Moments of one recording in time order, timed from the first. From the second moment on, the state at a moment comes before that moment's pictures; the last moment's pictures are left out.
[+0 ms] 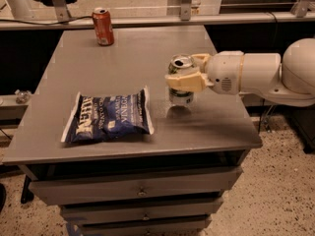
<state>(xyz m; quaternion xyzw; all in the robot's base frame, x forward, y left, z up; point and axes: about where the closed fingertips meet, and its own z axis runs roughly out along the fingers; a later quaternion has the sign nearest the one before) 0.562 -0.059 0.924 -0.43 0.66 0.31 0.53</state>
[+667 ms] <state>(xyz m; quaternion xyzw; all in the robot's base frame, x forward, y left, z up) 0.533 -0.039 0.910 -0.42 0.64 0.35 0.54</state>
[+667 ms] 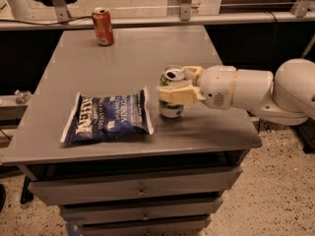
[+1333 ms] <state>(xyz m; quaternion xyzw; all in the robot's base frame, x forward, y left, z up) 0.520 -0.023 0.904 -0.43 0.63 0.37 0.53</state>
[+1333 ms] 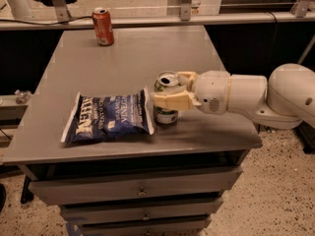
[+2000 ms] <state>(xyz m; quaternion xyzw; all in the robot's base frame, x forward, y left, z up) 0.513 -0.014 0.901 -0.44 0.62 0.38 0.52</state>
